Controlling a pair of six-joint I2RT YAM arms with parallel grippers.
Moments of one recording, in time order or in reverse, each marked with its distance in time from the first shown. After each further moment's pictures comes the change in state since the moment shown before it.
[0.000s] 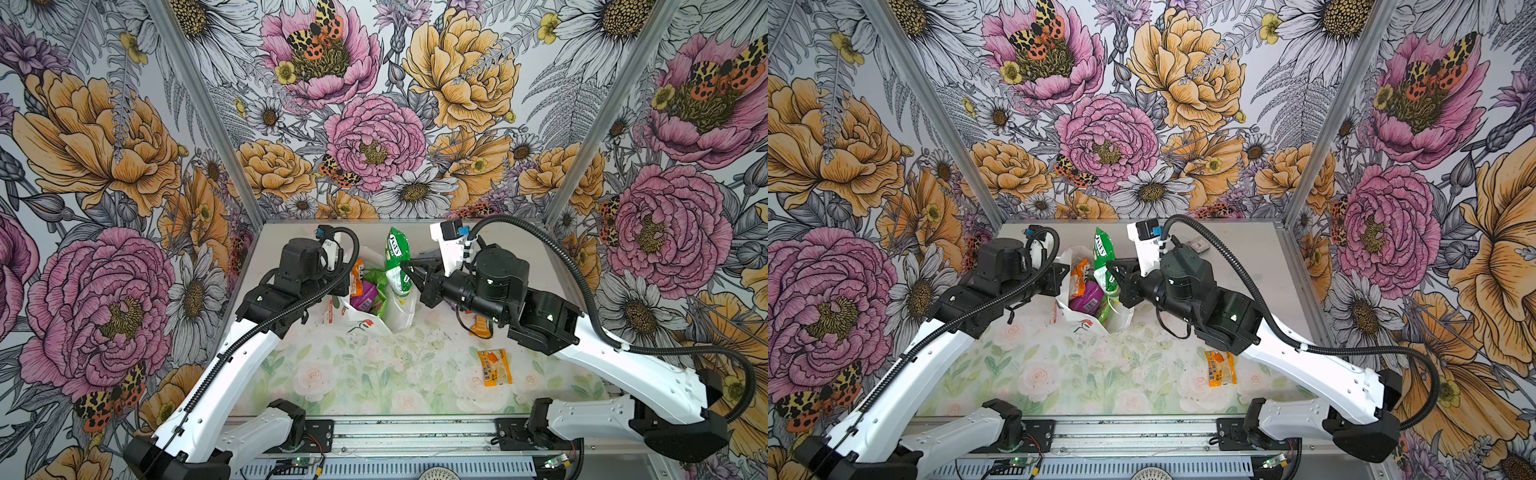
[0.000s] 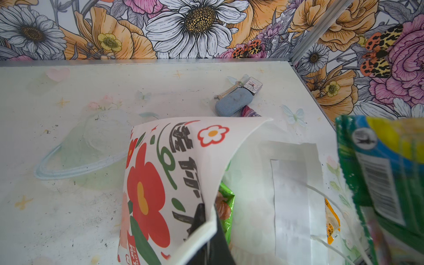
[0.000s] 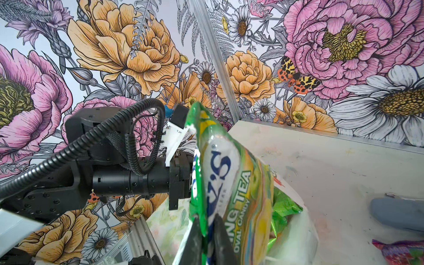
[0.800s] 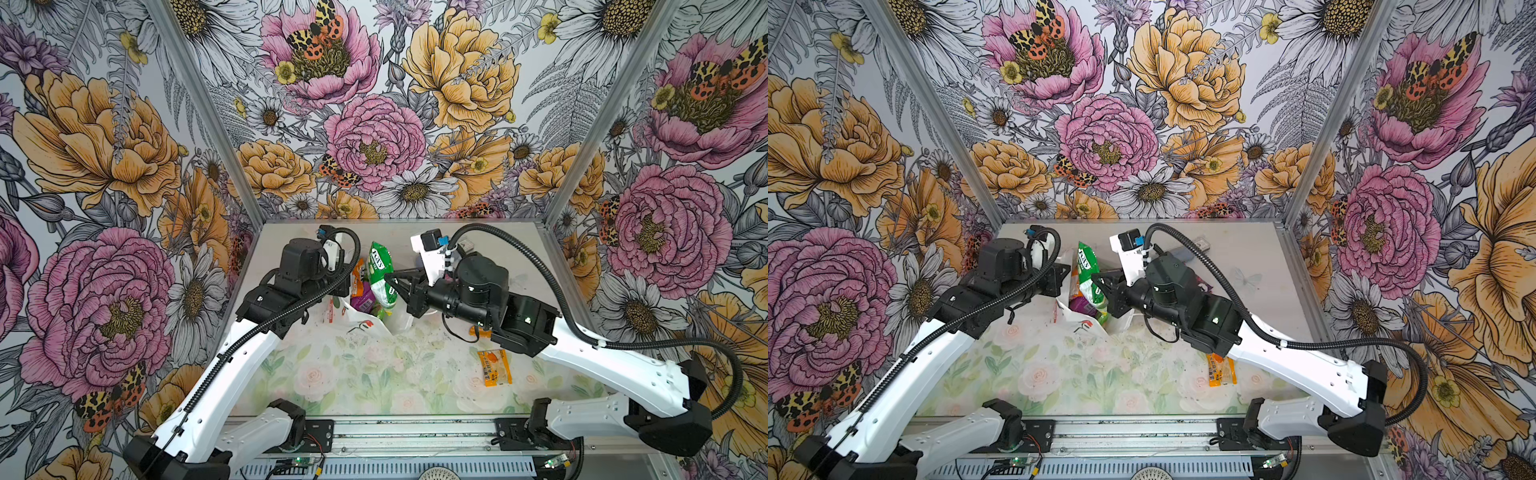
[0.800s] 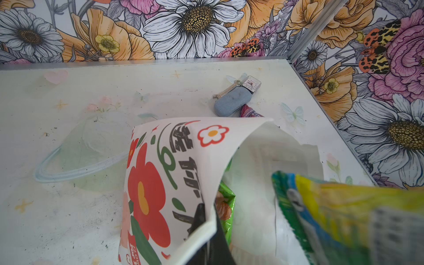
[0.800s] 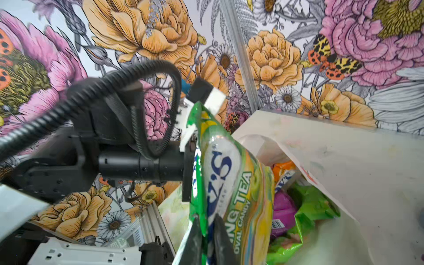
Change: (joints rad) left arm -0.003 0.000 0.000 0.000 0.003 0.009; right arm 0.023 0.057 -0.096 0.102 -0.092 0.008
